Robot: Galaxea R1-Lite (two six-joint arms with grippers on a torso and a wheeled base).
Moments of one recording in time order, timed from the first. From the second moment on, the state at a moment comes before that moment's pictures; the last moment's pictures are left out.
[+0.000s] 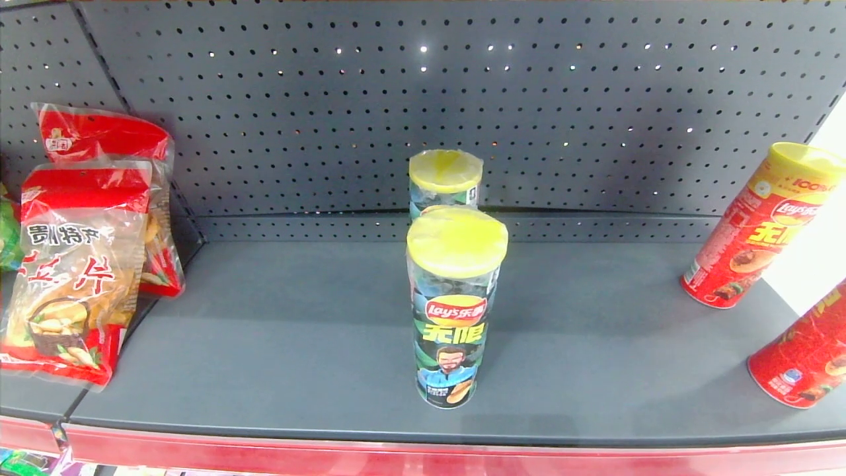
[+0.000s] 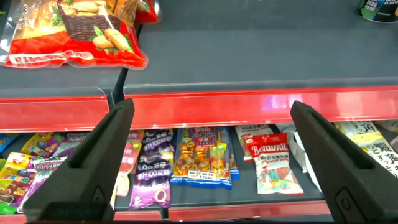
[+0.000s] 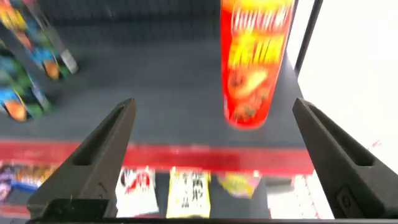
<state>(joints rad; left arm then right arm) 0.00 0.00 0.00 0.01 -0.06 0.01 0.13 0.17 -0.40 0.23 -0.05 0.04</state>
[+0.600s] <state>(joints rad) 0.00 0.00 0.00 0.01 -0.06 0.01 0.04 0.09 -0.01 -0.01 -0.04 0.05</state>
